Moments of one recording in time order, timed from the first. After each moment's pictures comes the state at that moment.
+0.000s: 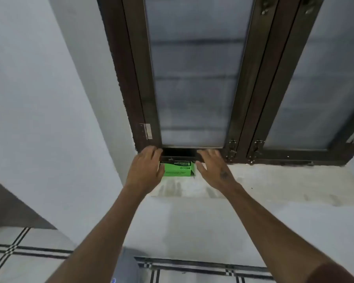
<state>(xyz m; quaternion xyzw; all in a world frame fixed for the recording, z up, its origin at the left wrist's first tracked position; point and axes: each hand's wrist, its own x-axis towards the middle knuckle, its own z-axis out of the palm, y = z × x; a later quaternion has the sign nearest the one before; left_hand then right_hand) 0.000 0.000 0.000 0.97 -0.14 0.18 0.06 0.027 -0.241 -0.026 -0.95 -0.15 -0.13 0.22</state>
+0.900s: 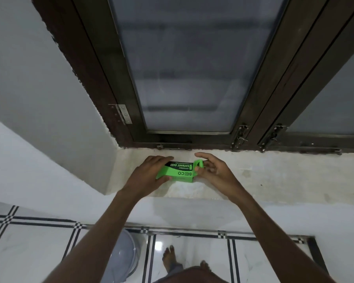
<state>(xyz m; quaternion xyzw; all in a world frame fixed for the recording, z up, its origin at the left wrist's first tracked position) 0.093 -0.016 -0.112 0.96 -0.21 -0.02 0.20 0.076 -0.270 -0.098 -0.75 -0.01 0.14 0.65</state>
